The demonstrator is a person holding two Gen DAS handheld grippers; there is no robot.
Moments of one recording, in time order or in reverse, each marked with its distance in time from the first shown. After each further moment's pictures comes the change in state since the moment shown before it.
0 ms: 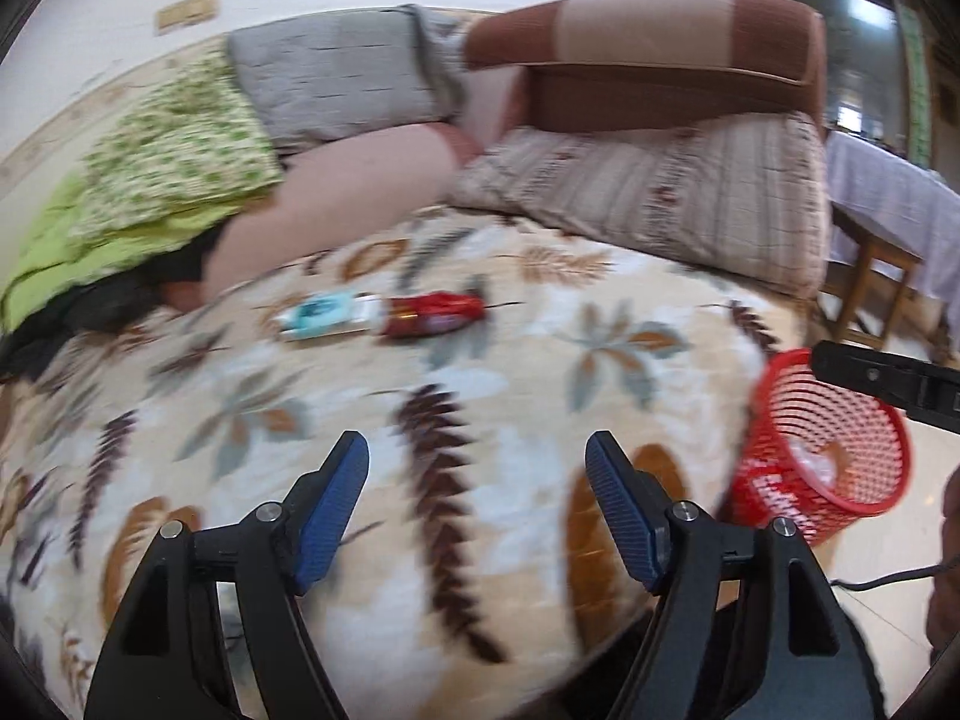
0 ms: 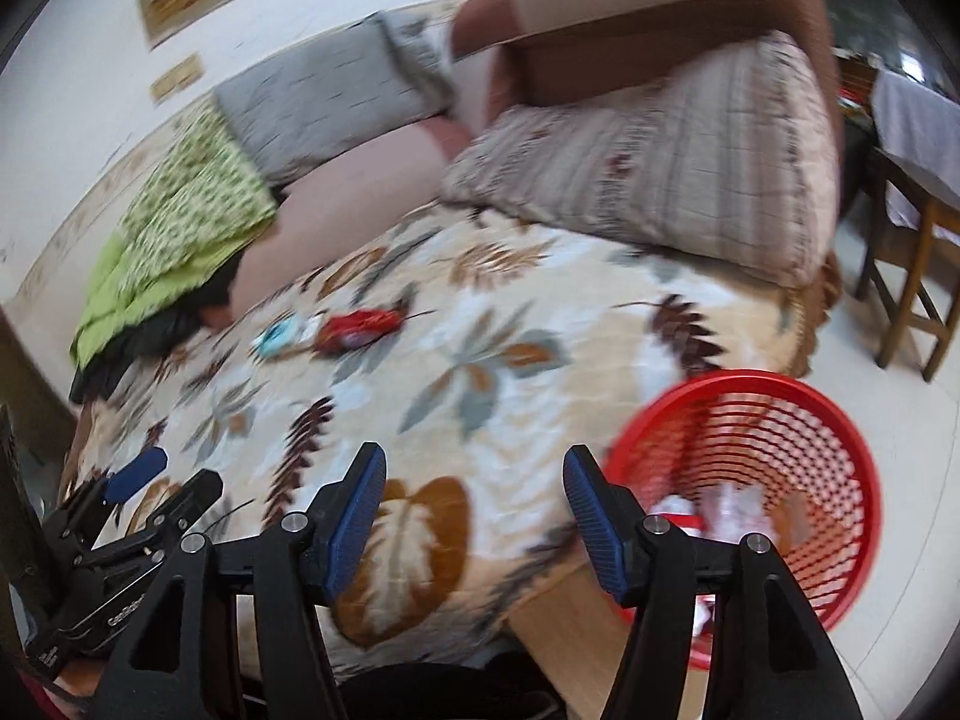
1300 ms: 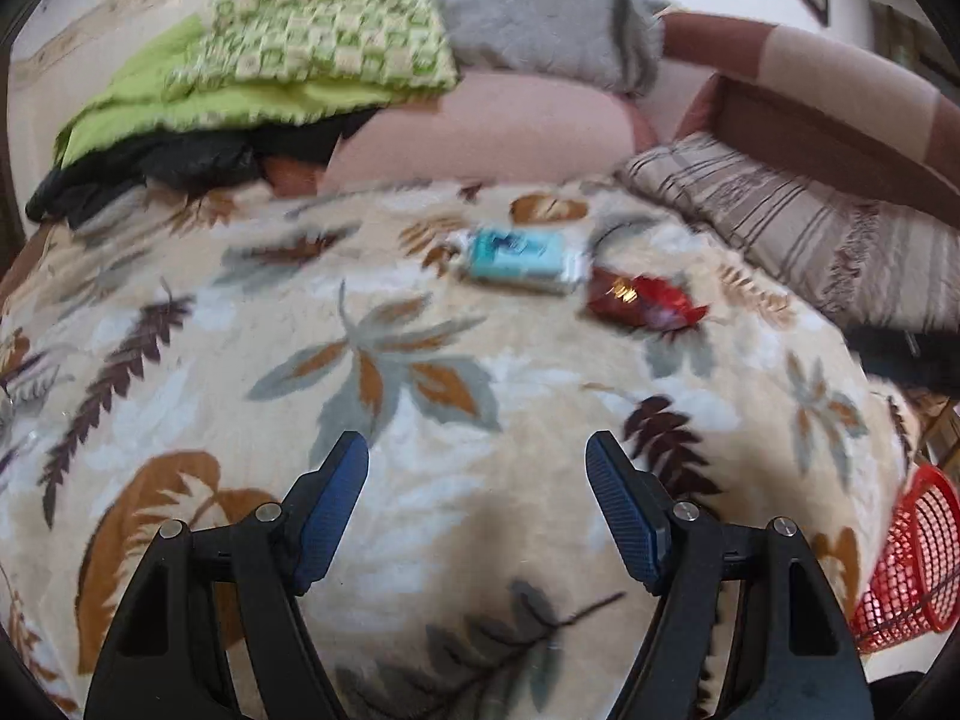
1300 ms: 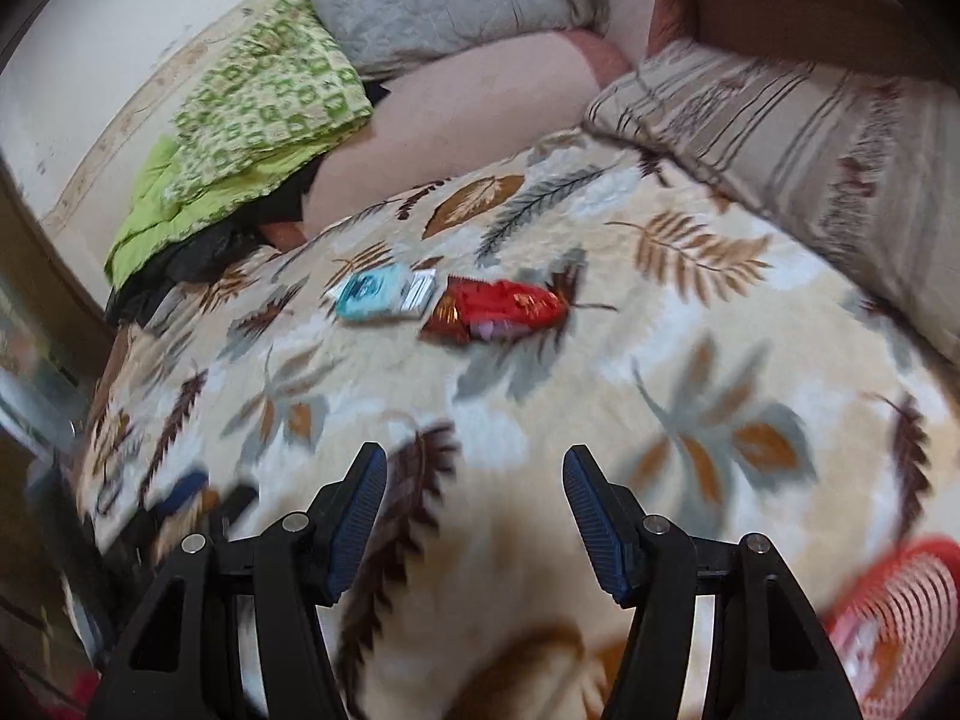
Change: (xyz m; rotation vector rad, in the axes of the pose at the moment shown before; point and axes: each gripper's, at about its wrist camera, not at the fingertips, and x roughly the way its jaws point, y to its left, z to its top) left arm 0.097 0.141 -0.022 -0.323 0.099 0.123; right arm 0.169 0.099 0.079 -0.134 0.240 0.178
